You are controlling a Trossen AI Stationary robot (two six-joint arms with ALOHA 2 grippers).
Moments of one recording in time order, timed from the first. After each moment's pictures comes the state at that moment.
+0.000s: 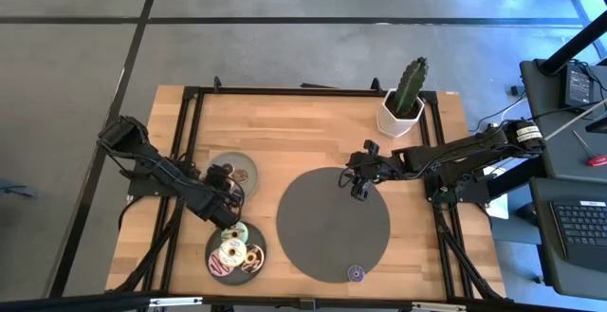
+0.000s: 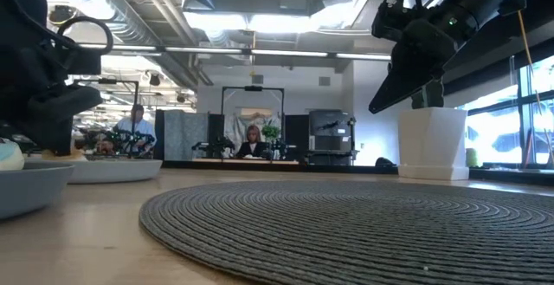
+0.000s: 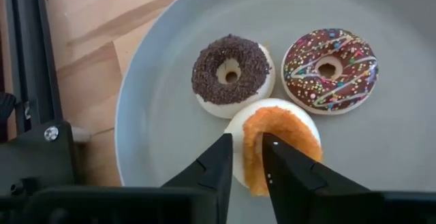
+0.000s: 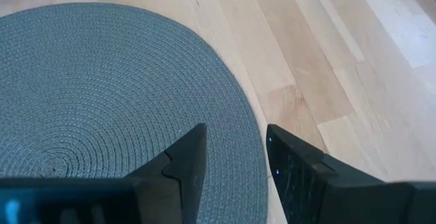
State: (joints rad) left arm -0.58 1.49 0.66 -1.03 -0.56 -1.82; right arm 0.13 1.30 0.70 -0.24 0.32 0.29
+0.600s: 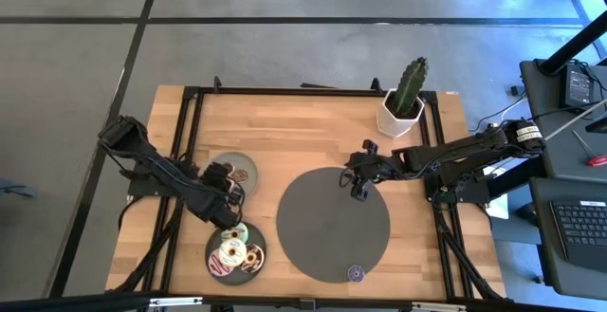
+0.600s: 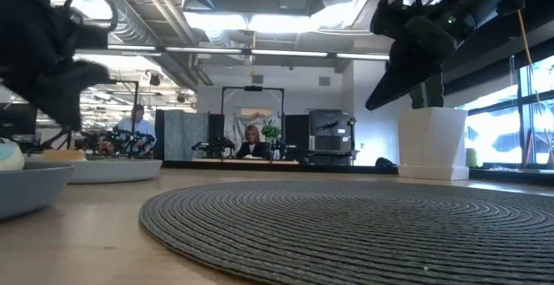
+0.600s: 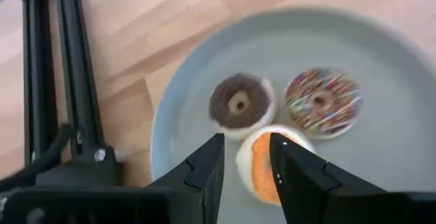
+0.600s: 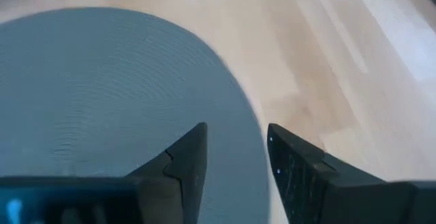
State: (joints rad) left arm -0.58 1.49 0.76 -1.22 -0.61 -1.82; right arm 0.13 1.30 0.70 -0.22 0.32 0.25
